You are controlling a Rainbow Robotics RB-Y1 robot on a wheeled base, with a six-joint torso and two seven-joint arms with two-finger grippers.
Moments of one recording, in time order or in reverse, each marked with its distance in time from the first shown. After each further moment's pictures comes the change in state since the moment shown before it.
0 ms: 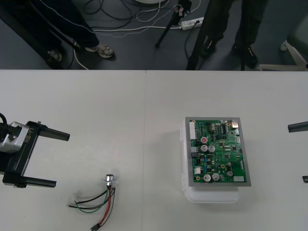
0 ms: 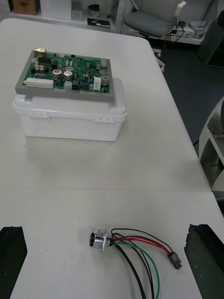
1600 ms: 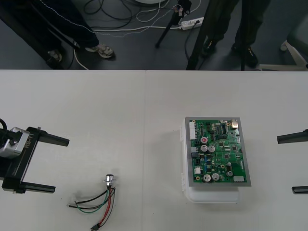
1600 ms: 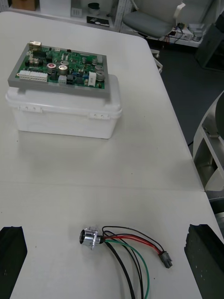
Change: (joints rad) right arm 0.023 0.055 0.062 0.010 -0.022 0.001 0.000; left arm 0.031 0.000 -0.004 0.000 -0.003 0.000 0.000
